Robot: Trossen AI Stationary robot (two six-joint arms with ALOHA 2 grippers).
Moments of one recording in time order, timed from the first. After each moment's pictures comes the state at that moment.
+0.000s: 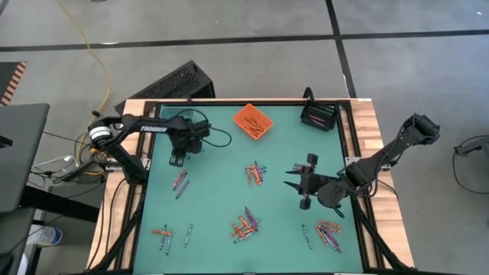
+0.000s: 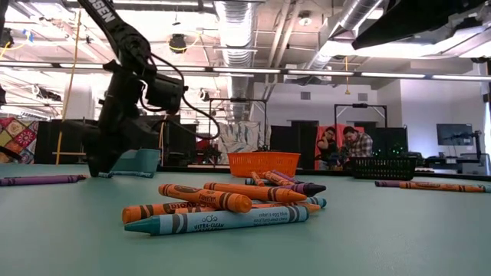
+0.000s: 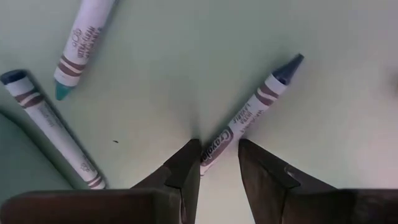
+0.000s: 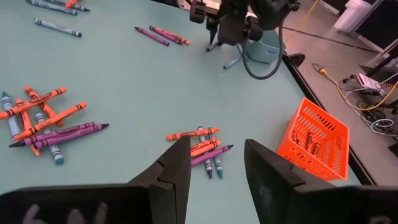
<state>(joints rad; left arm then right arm) 0.52 1.61 0.81 -0.85 -0.20 0.65 0.57 1.13 0.75 -0.28 0.80 0.19</state>
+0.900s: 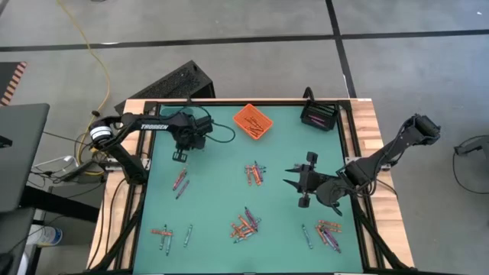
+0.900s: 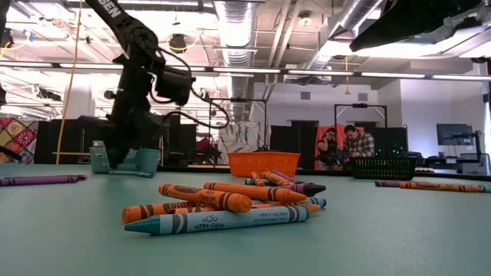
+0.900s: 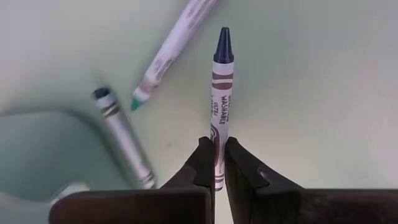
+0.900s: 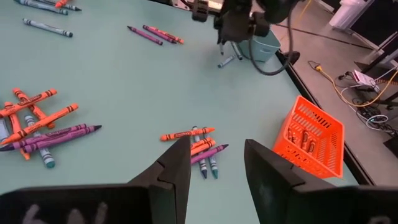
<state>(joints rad) 0.52 1.61 0.91 -0.89 -0.27 0.68 0.55 1.13 0.75 -0.28 0.80 0.18</state>
